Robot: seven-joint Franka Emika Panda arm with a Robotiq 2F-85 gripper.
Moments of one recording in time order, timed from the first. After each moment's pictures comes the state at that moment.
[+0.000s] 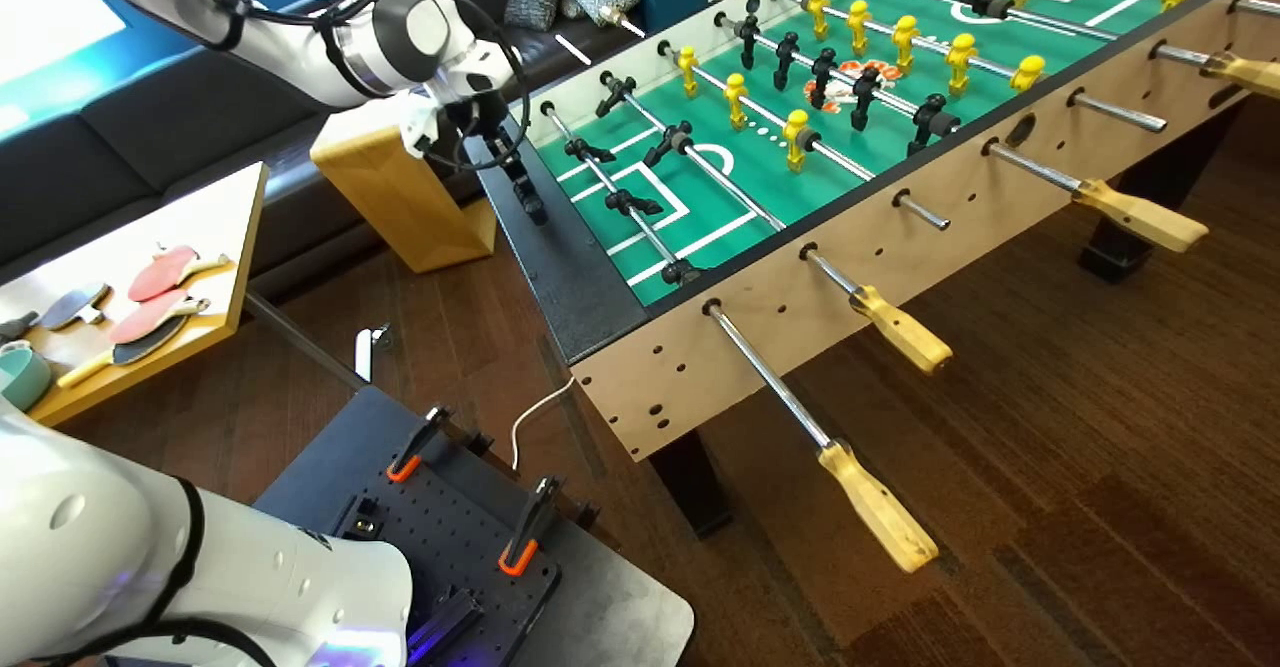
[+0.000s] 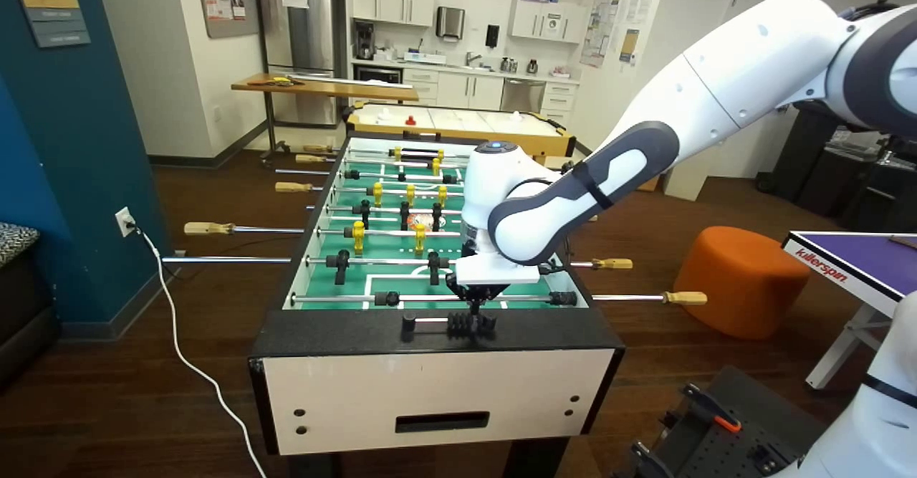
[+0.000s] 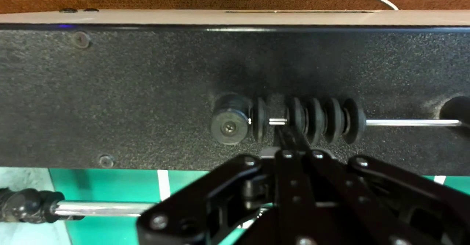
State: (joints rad) arm 0.24 0.37 0.08 -2.10 -0.14 2.48 0.96
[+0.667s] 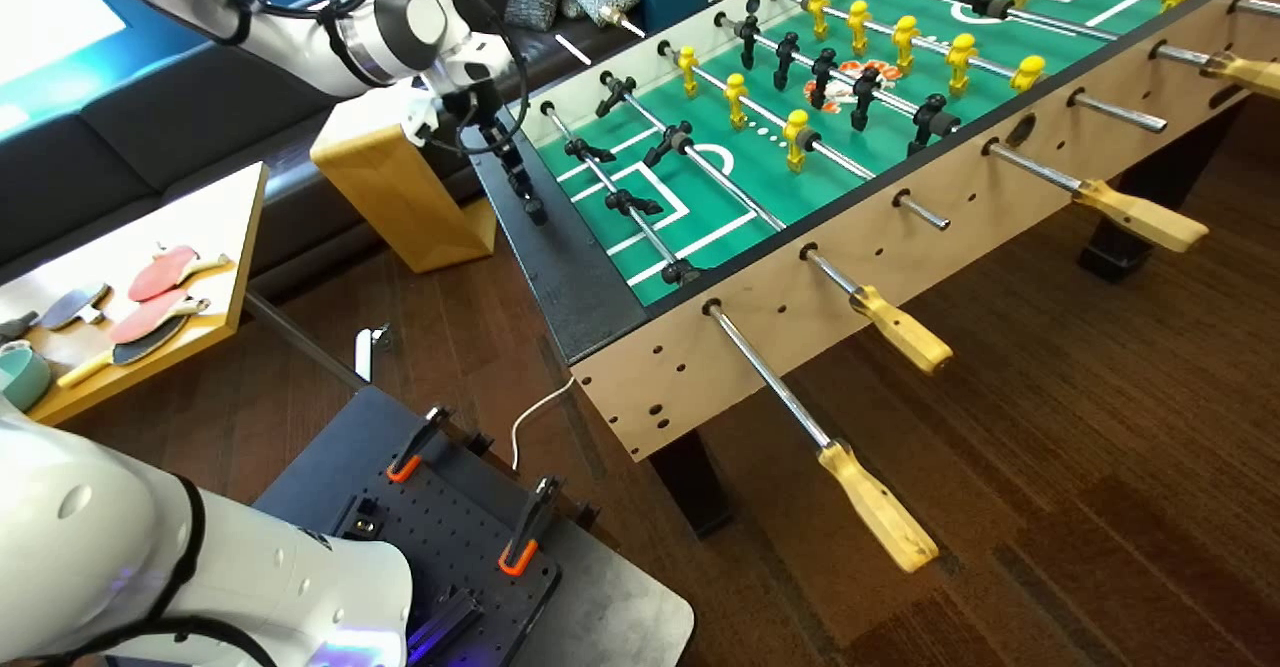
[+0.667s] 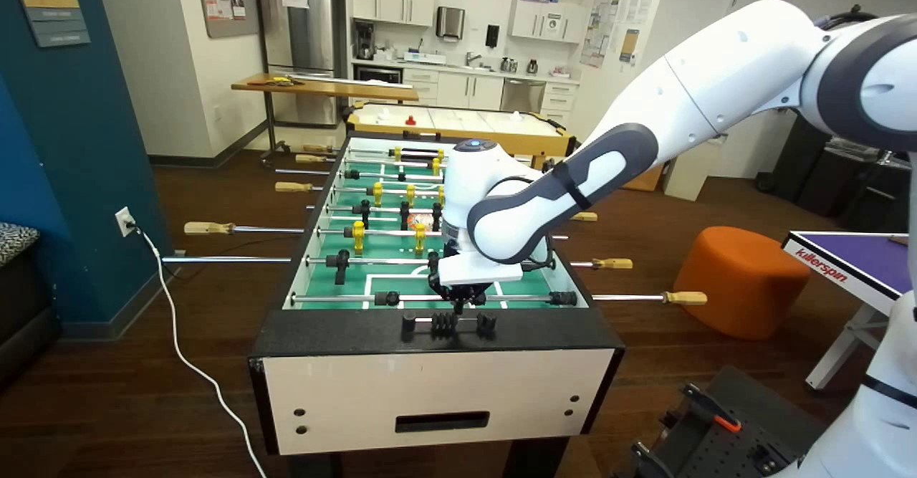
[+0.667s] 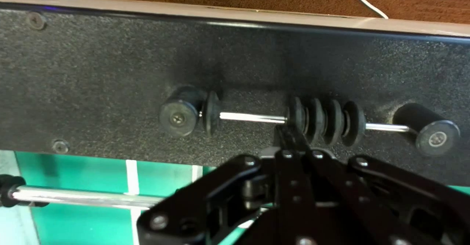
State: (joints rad) arm 0.28 0.44 0.08 -1.99 -0.14 2.43 0.93
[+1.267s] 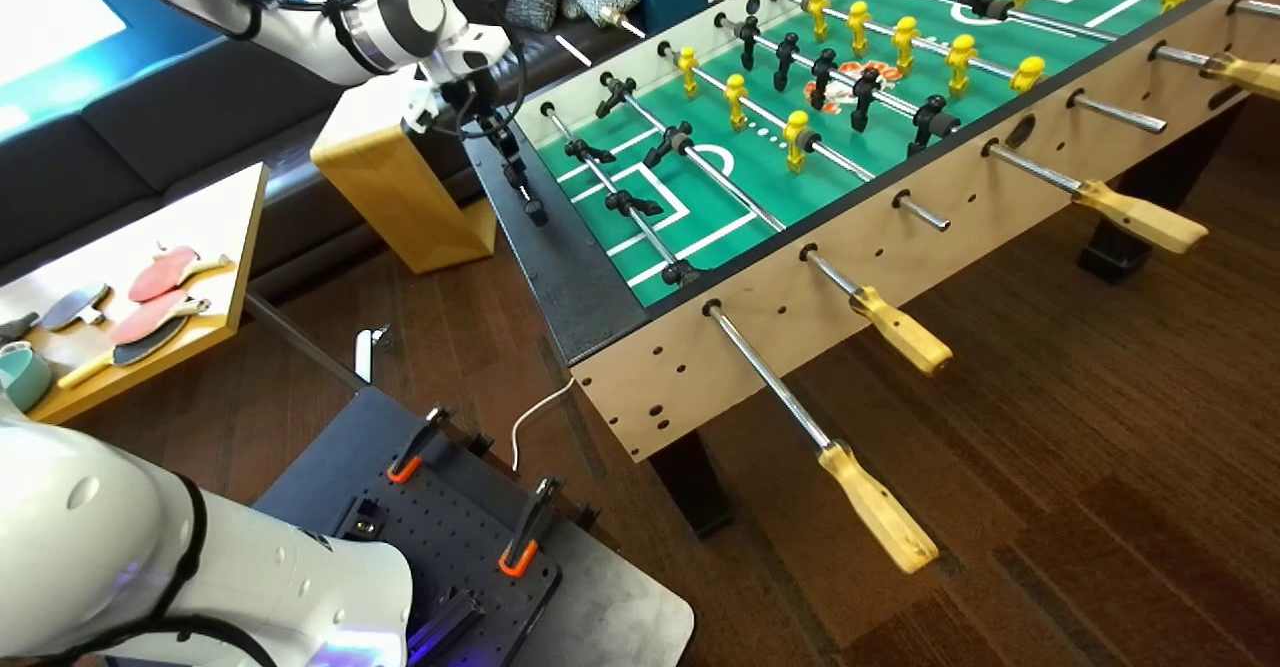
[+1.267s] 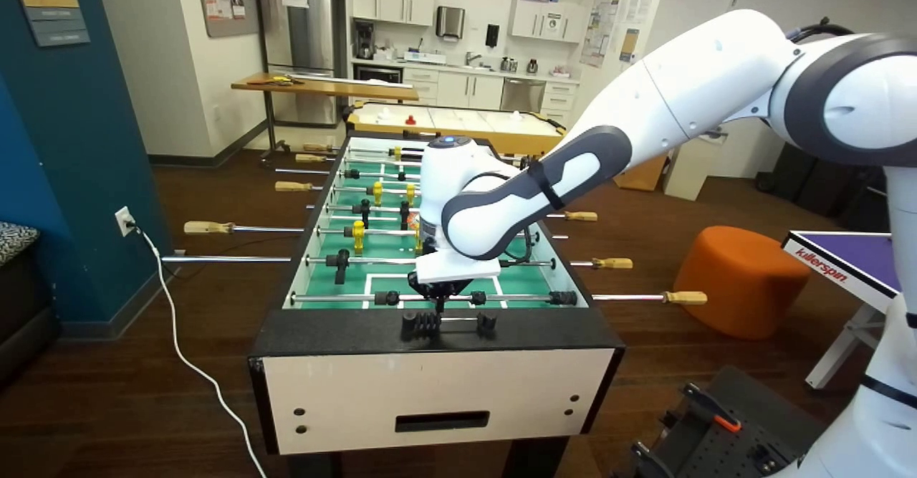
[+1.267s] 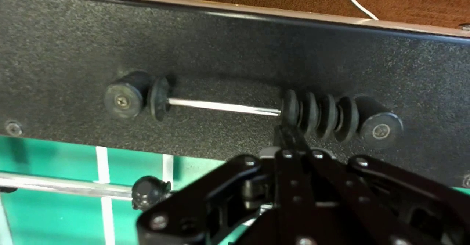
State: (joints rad) arm 0.31 0.52 0.08 -1.85 -0.15 2.36 0.92
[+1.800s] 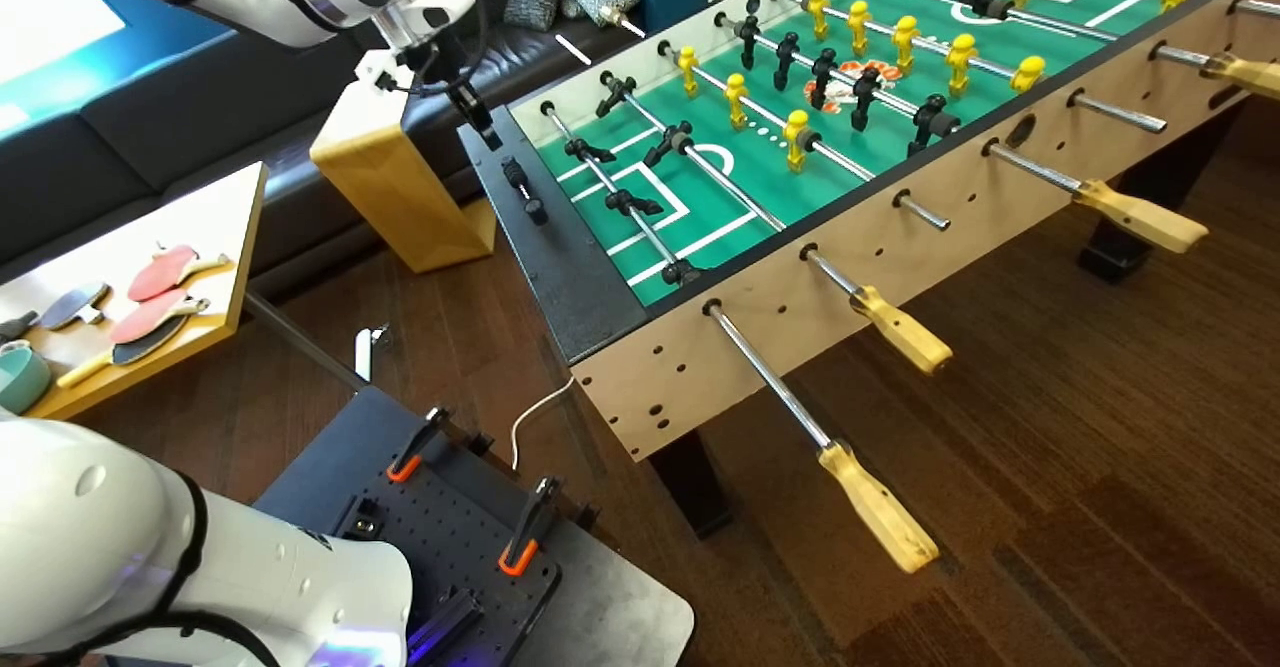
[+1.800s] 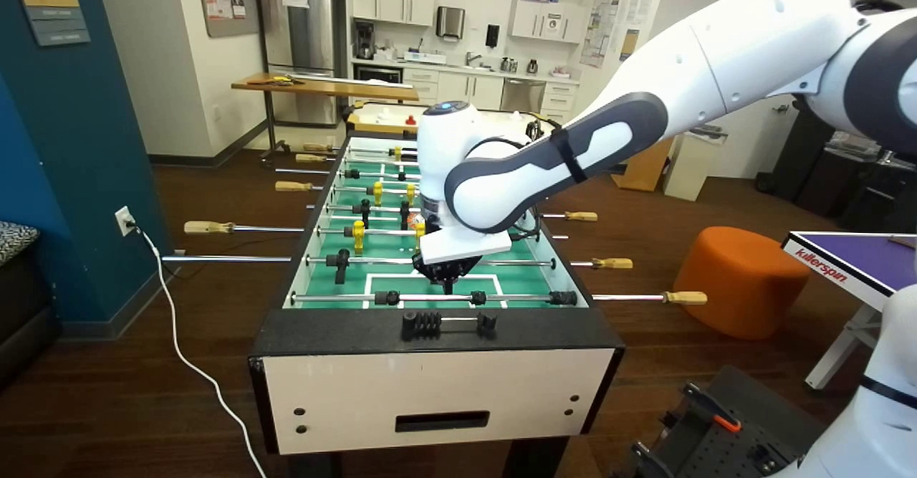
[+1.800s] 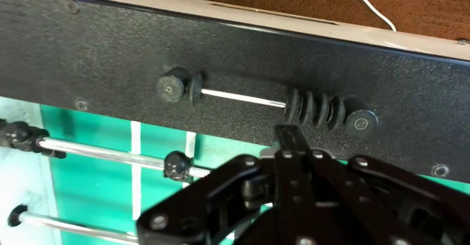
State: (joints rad) arm 0.36 0.40 0.07 -1.85 -0.18 2.21 0.92
